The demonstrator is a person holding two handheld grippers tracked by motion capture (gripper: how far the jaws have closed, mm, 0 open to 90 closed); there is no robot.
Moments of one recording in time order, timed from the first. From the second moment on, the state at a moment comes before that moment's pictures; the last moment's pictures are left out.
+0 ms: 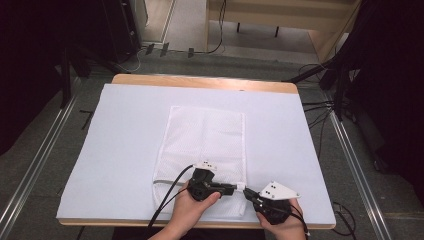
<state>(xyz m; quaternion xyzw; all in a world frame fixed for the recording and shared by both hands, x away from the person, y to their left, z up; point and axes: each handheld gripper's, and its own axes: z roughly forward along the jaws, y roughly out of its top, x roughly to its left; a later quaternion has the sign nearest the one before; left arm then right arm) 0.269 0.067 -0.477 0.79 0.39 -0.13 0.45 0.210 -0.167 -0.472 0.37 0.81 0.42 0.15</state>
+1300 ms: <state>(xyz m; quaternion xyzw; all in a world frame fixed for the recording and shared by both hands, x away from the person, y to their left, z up) 0.277 0.103 -0.470 0.83 0.39 -0.09 0.40 0.213 -0.171 -0.468 0.40 0.82 0.37 0.17</state>
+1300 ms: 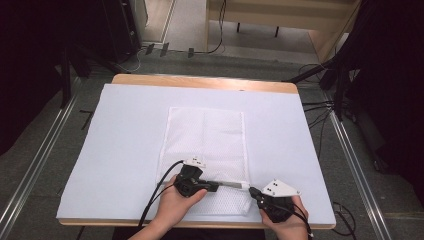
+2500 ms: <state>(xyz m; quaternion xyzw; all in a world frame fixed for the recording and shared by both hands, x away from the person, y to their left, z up) 0.259 0.248 -0.461 0.79 0.44 -0.04 0.42 0.213 -0.167 -0.470 0.40 0.83 0.36 0.18</state>
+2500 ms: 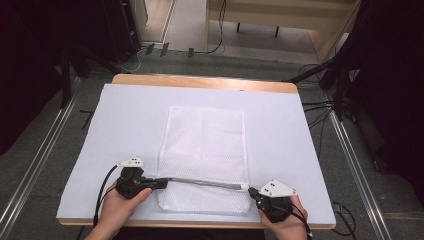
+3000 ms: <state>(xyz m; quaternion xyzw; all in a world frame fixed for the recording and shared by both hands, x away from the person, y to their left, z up) 0.252 0.275 -0.461 0.79 0.45 -0.03 0.41 0.215 -0.166 -0.471 0.40 0.83 0.35 0.18</state>
